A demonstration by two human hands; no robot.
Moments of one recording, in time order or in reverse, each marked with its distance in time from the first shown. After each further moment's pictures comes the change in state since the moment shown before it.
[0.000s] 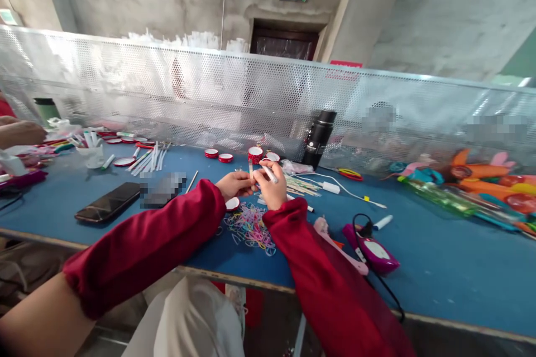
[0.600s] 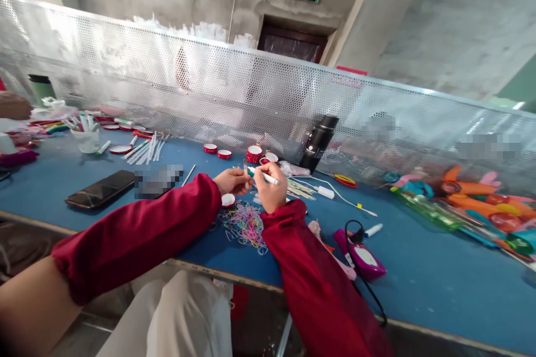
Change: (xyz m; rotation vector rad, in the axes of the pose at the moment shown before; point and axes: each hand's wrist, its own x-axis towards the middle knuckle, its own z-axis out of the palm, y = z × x) left_hand 0.004 -0.001 -0.003 0.053 0.043 -0.047; right_hand -0.006 -0.017 -0.009 -0.358 -0.037 -0.259
